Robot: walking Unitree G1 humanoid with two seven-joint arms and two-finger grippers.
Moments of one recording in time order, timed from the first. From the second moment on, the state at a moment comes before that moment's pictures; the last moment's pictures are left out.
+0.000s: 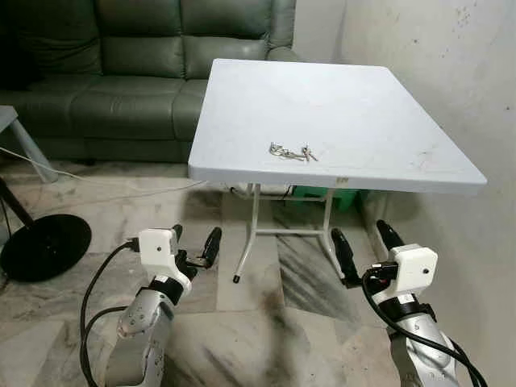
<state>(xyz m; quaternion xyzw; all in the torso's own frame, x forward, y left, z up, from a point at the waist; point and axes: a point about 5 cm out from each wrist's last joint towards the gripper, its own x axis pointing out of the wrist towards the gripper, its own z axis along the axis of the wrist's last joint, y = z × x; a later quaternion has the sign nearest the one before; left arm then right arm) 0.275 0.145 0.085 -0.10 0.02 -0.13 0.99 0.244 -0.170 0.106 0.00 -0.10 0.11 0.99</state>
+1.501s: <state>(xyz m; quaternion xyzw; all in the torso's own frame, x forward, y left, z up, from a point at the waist) 0.278 0.147 0.079 -0.08 0.04 -0.11 0.99 0.253 -0.158 0.101 0.01 -0.09 0.14 0.99</state>
